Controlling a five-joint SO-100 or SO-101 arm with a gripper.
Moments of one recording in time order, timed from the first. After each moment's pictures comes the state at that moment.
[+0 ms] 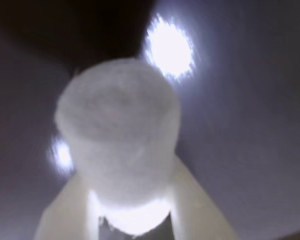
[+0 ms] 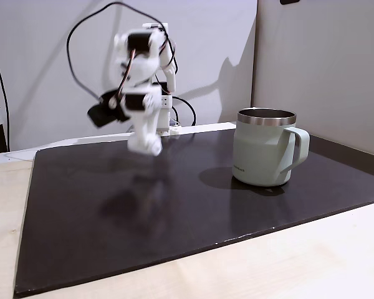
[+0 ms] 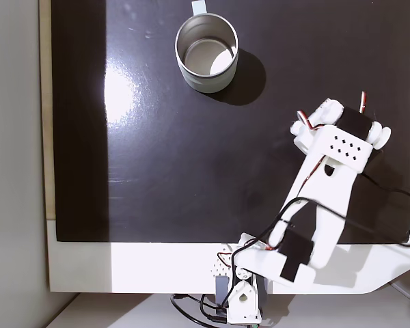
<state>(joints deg) 24.5 74.3 79.0 83.1 20.0</state>
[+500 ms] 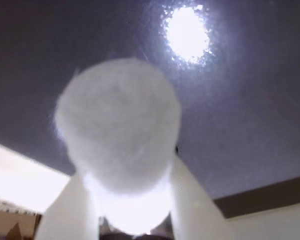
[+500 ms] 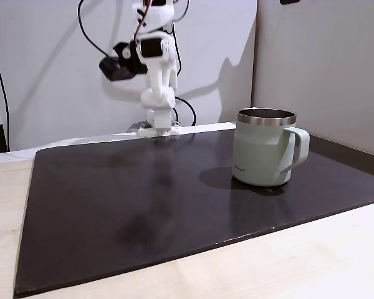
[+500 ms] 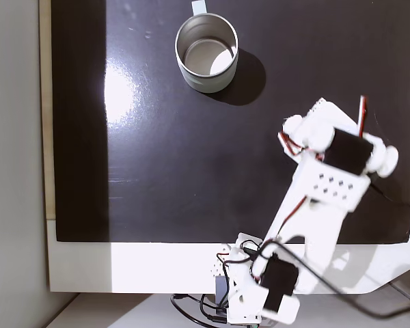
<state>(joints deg) 19.0 89.4 69.2 98.8 19.8</state>
